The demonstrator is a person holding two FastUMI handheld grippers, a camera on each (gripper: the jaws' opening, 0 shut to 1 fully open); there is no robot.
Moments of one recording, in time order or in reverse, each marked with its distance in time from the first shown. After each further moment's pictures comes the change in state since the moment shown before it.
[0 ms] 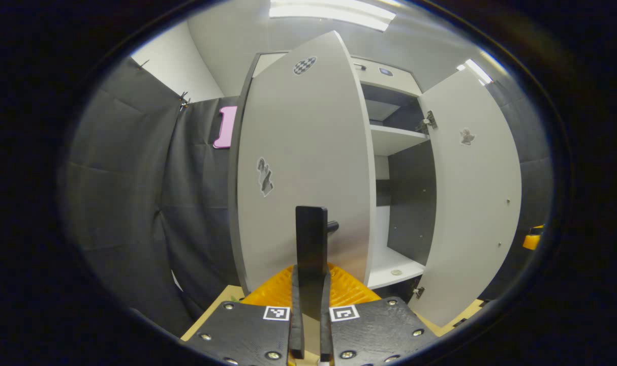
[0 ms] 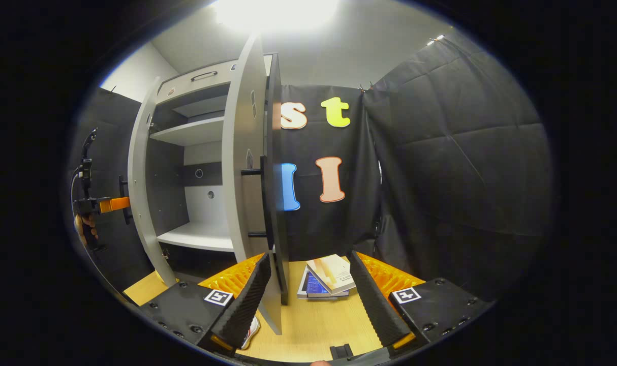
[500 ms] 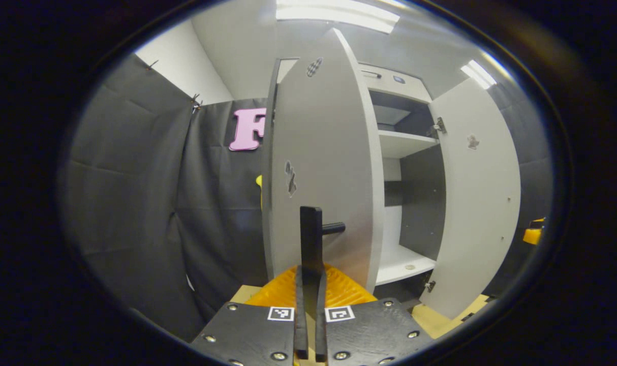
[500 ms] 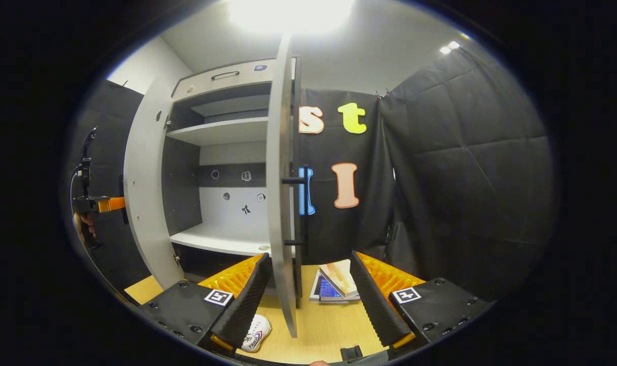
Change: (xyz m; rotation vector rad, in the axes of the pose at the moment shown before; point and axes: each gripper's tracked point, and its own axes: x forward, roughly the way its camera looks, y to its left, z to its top) left arm -0.003 0.017 0.002 -0.004 -0.012 0.051; right arm -0.006 0.043 0.016 -0.055 -0.040 0.059
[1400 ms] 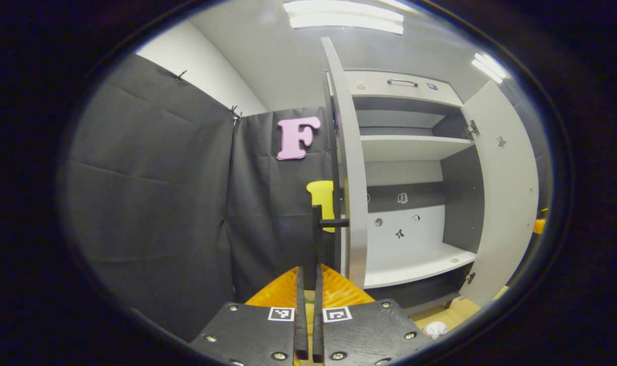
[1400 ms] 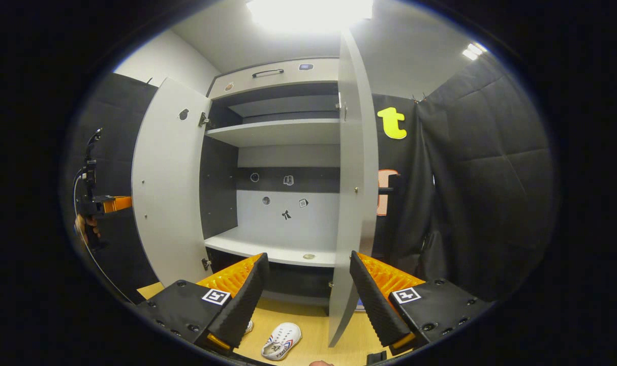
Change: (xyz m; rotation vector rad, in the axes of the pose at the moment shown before) left arm -0.011 0.050 0.007 0.049 -0.061 0.213; right arm 0.029 0.093 0.001 -0.017 -0.009 0.178
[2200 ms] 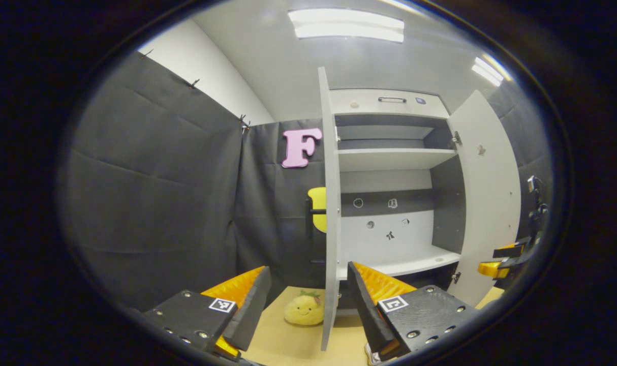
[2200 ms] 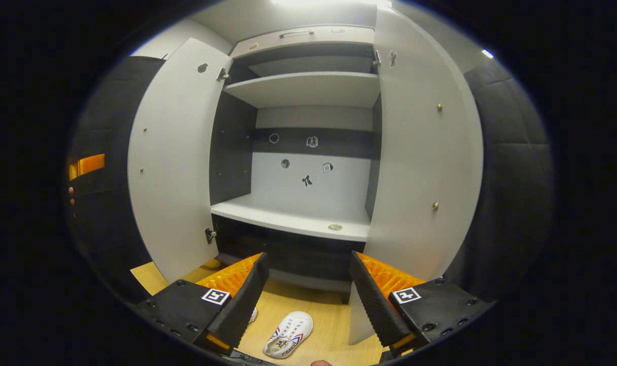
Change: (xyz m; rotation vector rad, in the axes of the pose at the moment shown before) left arm -0.017 -0.007 0.000 -0.026 -0.033 0.007; right arm 0.061 0.047 -0.103 -0.069 0.167 0.067
